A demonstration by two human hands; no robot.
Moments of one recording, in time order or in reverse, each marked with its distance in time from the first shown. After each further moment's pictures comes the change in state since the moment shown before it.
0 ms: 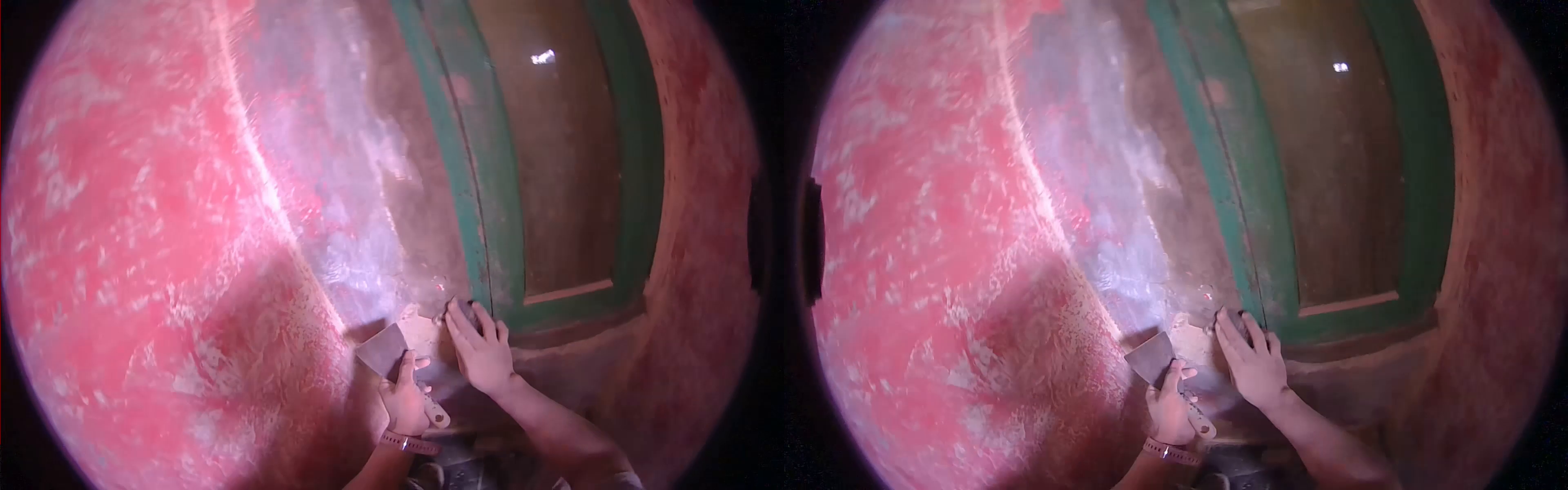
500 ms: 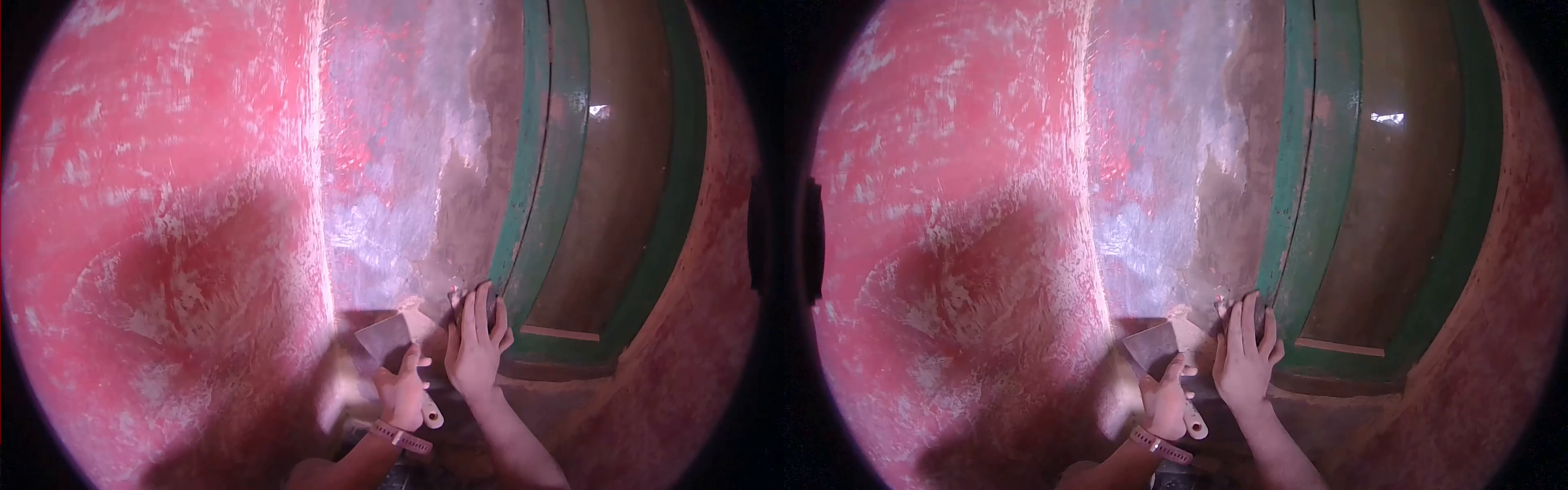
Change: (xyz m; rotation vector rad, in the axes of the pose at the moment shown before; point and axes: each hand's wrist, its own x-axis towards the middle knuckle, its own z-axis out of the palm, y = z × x) left_hand 0.005 -0.020 0.033 -0.298 0.168 -0.209; right_hand 0.032 -0.007 -0.002 0.029 0.060 0.161
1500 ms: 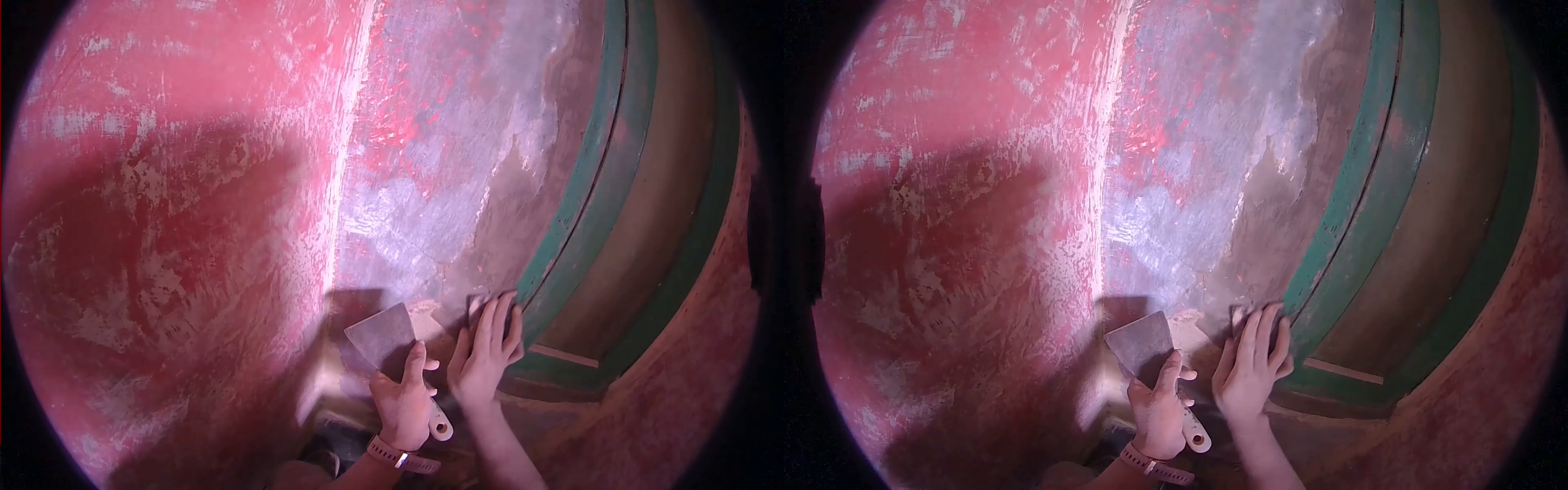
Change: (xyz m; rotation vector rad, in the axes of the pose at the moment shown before) left_hand -0.007 0.036 0.006 -0.174 0.006 -0.041; right_hand 0.010 -0.006 0.012 -0.042 0.072 -0.041
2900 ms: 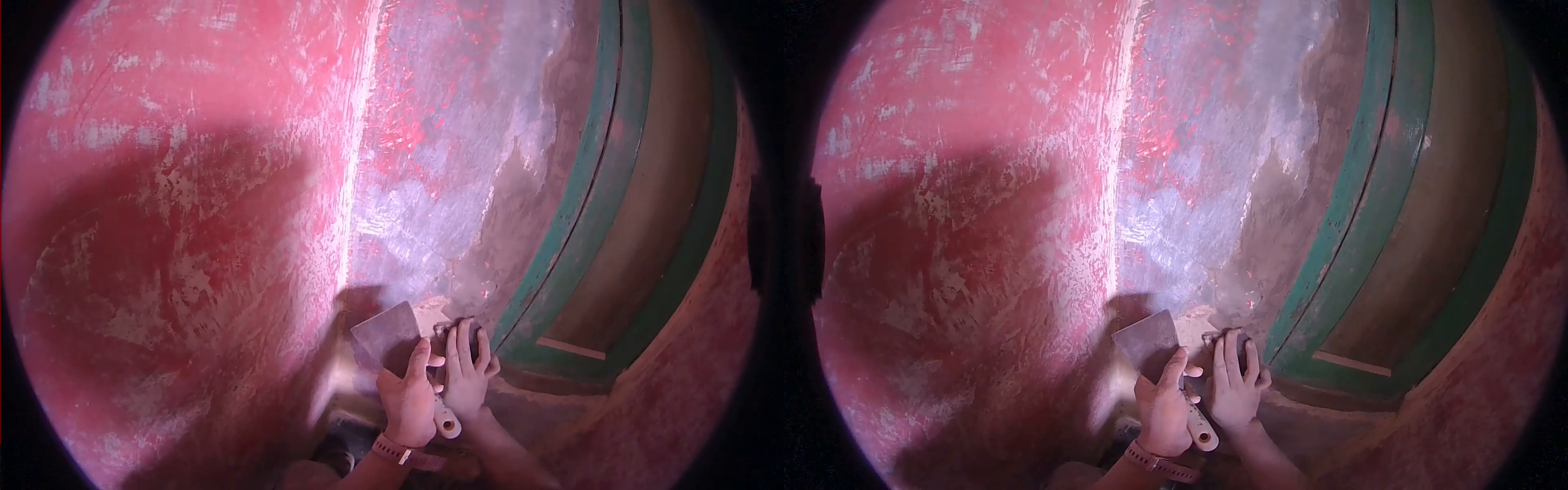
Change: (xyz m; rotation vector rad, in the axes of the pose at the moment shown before) left_hand -0.006 0.010 -0.010 -0.028 -0.001 -0.030; right_hand -0.067 -0.001 0.029 -0.114 -0.193 -0.183
